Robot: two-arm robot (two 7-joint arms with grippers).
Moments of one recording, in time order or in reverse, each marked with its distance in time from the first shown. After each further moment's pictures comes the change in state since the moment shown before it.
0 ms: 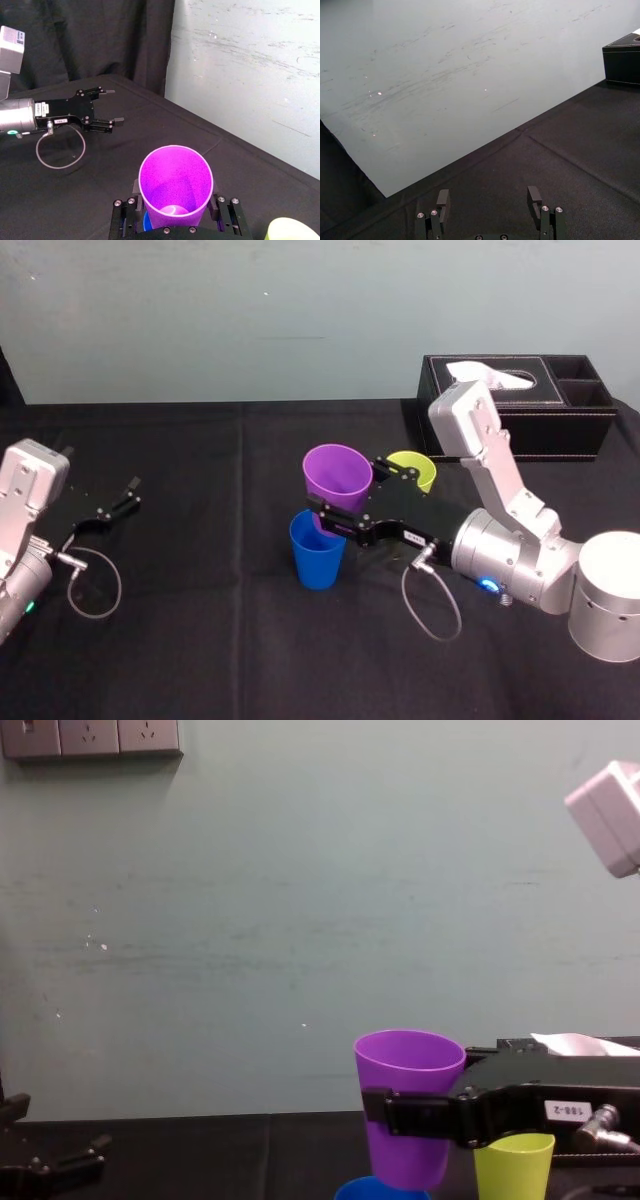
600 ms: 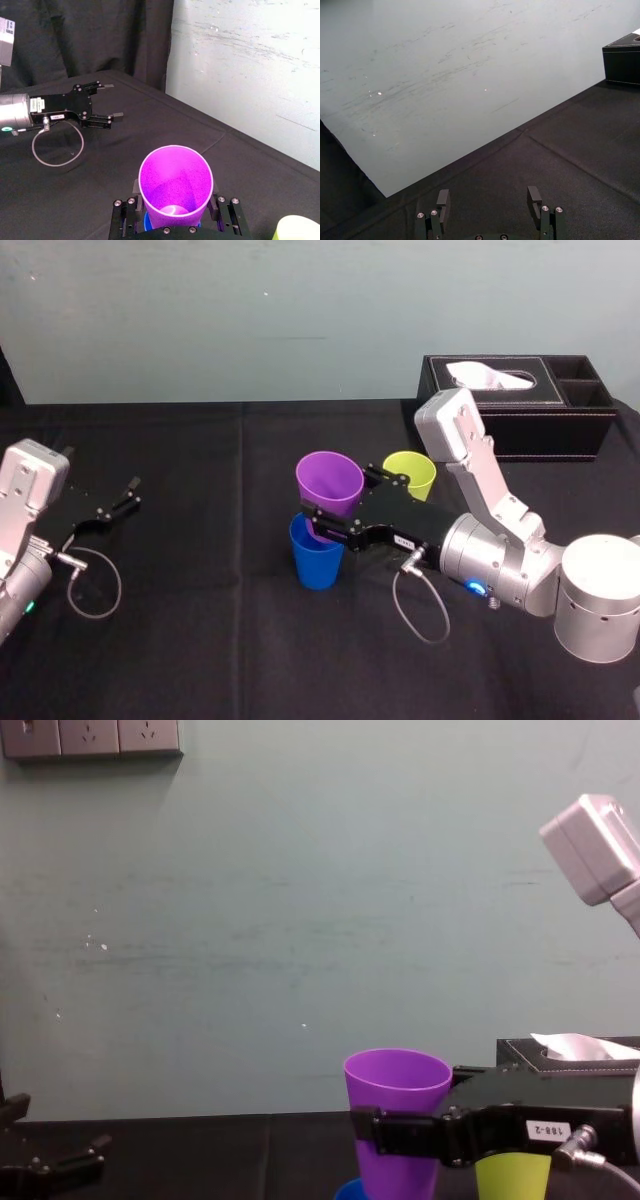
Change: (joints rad) left arm 0.000 0.000 0.000 0.000 0.000 0.000 0.000; right arm 0.015 -0.033 -0.015 0.050 -0.016 -0.005 0.003
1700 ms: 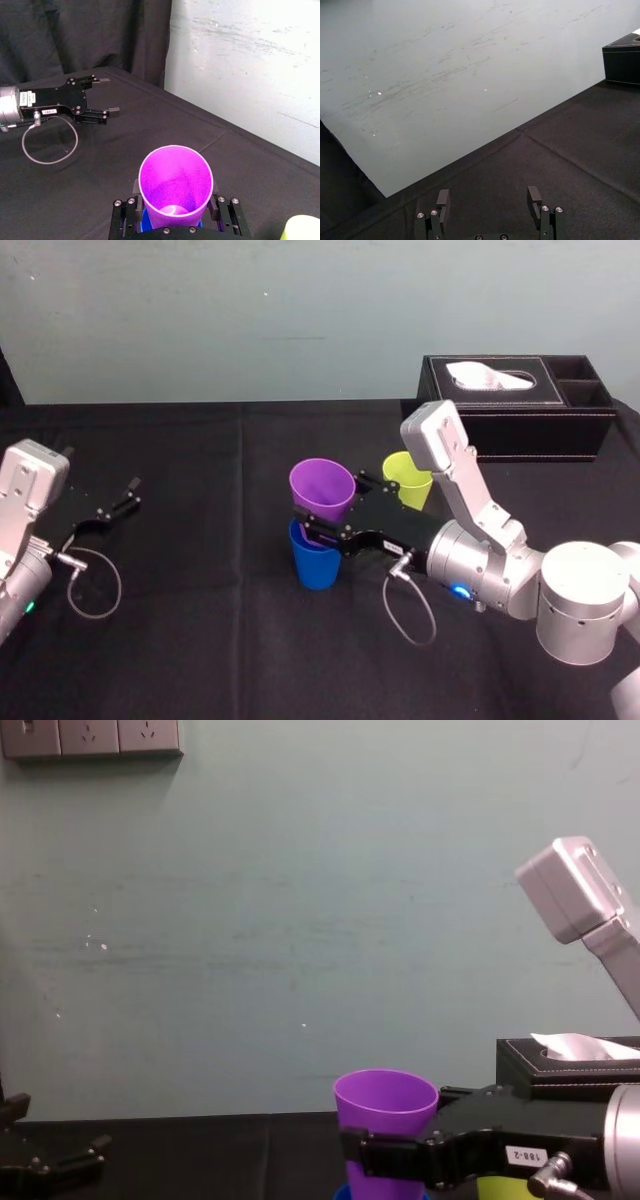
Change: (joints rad) left arm 0.000 0.000 0.000 0.000 0.000 0.000 0.000; right arm 0.016 -0.041 -0.013 0.077 -0.034 -0.042 0.005
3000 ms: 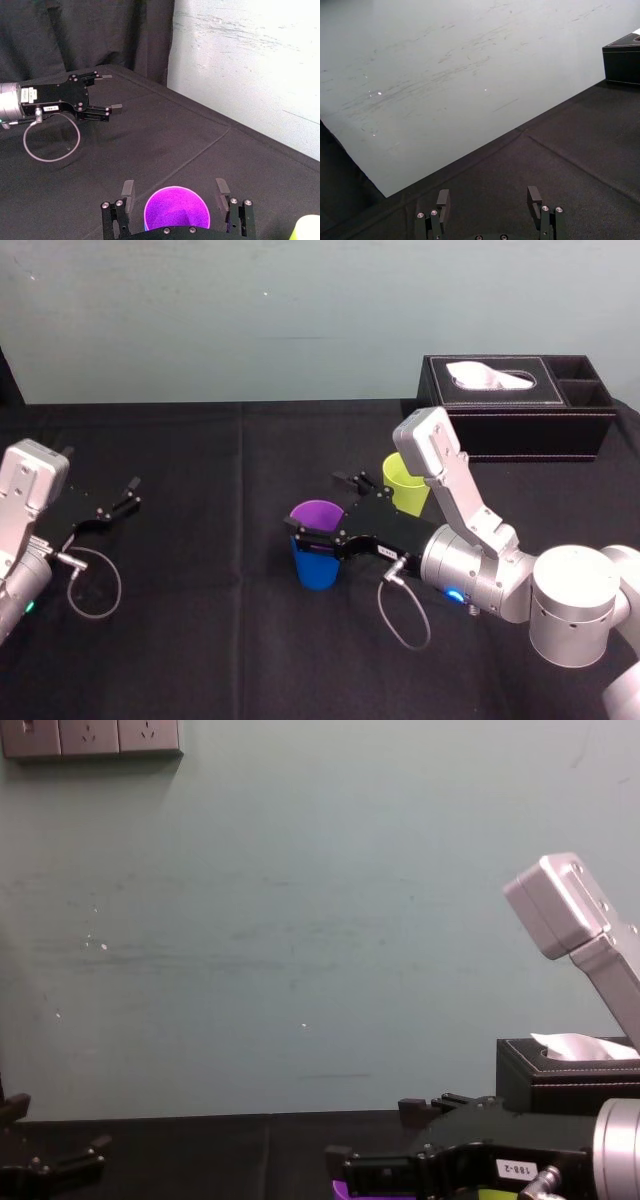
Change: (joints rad) left arm 0.000 0.000 0.000 0.000 0.000 0.000 0.000; right arm 0.004 -0.015 -0.008 0.026 -0.009 -0.012 0.008
